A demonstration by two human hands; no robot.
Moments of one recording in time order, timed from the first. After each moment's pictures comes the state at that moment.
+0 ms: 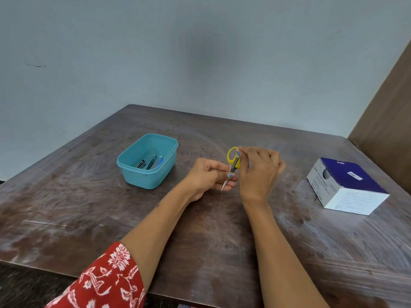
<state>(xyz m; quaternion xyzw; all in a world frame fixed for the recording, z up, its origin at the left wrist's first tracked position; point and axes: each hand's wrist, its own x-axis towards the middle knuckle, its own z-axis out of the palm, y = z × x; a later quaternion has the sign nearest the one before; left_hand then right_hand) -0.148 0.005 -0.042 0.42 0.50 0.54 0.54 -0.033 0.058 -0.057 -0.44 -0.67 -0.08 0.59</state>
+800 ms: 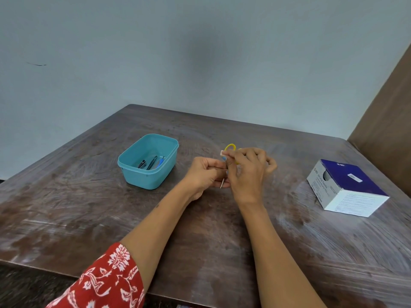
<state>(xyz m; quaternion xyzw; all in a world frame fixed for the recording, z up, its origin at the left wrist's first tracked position) -0.148 0.005 -0.039 0.42 0.51 0.56 0.50 -0.046 0.052 -0.057 -0.40 -0.73 -0.08 0.55</state>
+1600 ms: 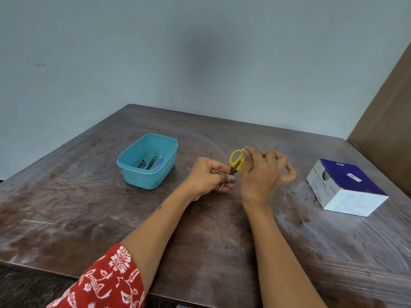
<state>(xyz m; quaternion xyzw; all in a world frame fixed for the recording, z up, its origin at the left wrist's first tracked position) -0.144 0.007 -0.044 0.45 0.51 0.53 0.50 -0.035 0.058 -0.058 -0.53 -0.62 -0.12 0.56</state>
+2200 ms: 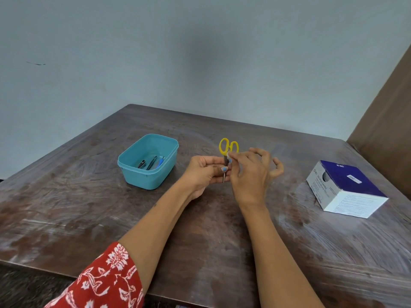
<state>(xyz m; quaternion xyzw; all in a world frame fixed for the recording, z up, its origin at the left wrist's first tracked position) -0.152 0.010 -0.040 0.38 0.45 0.61 0.53 -0.041 0.050 -0.058 -0.45 -0.72 -0.10 0.52</state>
